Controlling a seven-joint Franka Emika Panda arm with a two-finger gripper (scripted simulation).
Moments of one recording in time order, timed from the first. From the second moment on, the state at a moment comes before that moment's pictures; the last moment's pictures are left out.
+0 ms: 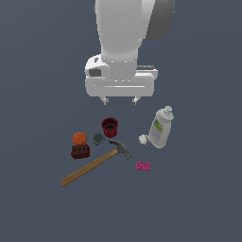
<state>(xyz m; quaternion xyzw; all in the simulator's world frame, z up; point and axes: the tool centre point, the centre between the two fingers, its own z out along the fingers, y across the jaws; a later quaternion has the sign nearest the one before) -0.010 -0.002 0.316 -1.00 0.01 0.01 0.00</state>
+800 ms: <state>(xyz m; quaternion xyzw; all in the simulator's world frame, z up) -0.007 -0.037 0.319 -1.00 0.04 0.00 -0.01</state>
